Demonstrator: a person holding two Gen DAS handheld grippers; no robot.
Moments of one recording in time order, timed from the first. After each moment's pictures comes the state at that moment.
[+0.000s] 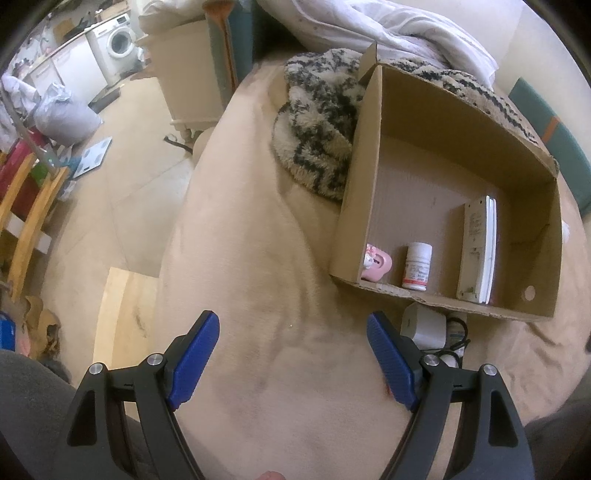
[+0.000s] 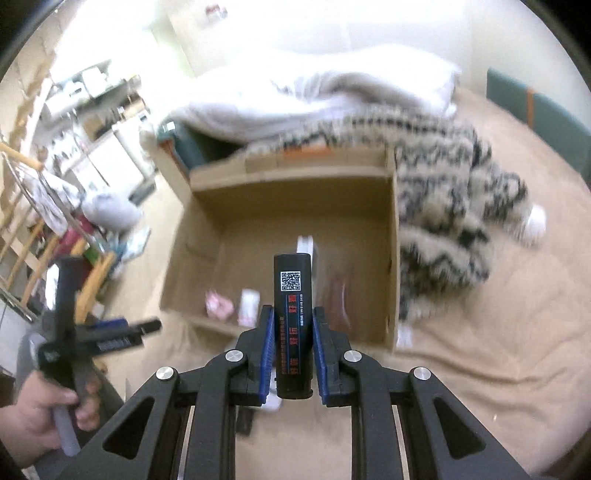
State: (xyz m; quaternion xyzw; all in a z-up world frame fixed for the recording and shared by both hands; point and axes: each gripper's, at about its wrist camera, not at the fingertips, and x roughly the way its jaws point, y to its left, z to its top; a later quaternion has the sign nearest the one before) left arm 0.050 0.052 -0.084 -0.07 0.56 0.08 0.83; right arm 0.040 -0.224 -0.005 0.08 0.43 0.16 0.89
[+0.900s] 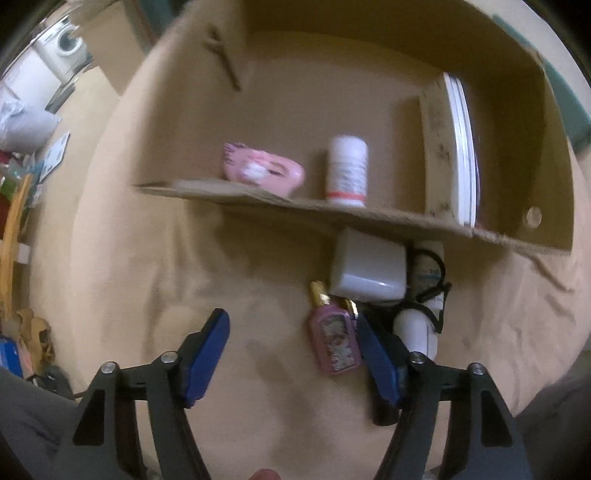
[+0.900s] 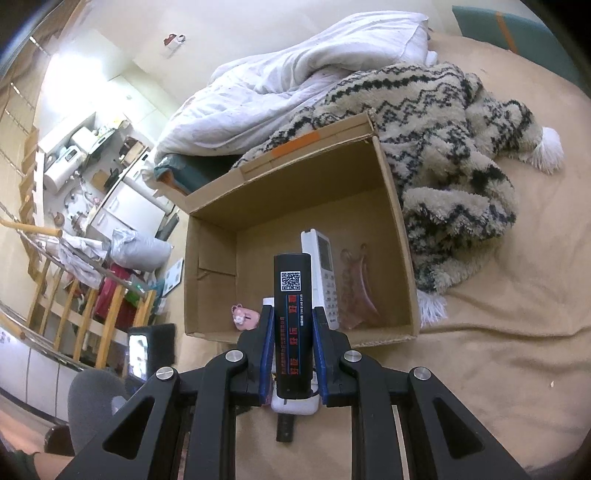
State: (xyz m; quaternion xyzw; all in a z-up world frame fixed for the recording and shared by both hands) left arm 0.060 -0.034 -0.153 -0.03 0.64 0.01 0.77; right arm 0.061 -0.257 -0.048 0.23 0.46 0.18 0.84
